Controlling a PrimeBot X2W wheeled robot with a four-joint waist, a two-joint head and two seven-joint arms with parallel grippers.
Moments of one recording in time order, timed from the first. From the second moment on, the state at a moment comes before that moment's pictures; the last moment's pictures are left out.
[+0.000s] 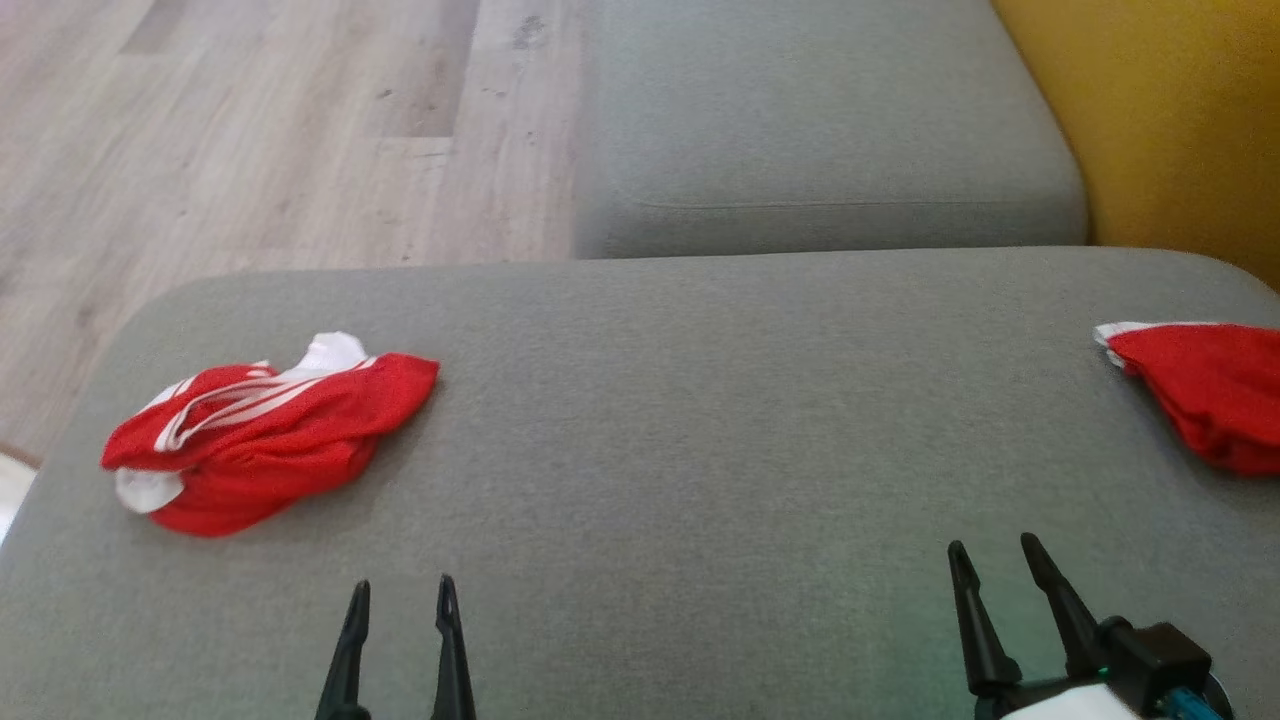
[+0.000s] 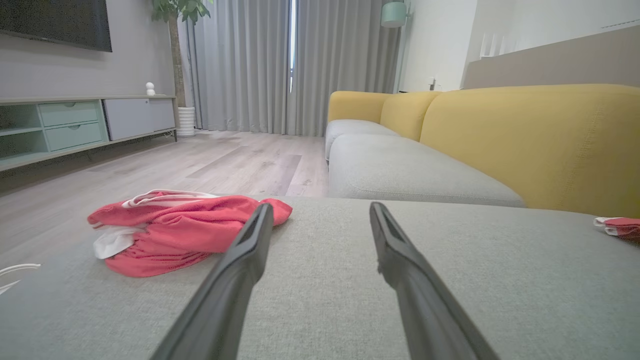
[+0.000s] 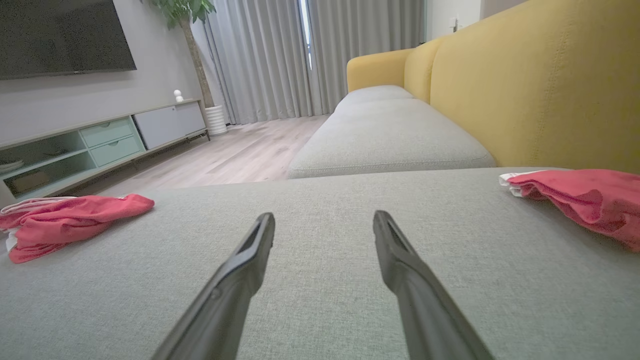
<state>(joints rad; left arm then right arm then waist) 0.24 0.05 -0.27 0.05 -0.17 0.19 -0.26 0.18 -0.10 0.12 0.22 0.21 0.13 -0.25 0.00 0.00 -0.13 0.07</state>
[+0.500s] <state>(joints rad) 0.27 0.06 -0.22 0.06 -0.14 0.18 -0.26 0.18 -0.08 0.15 0.22 0.21 0.13 -0.25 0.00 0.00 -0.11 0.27</state>
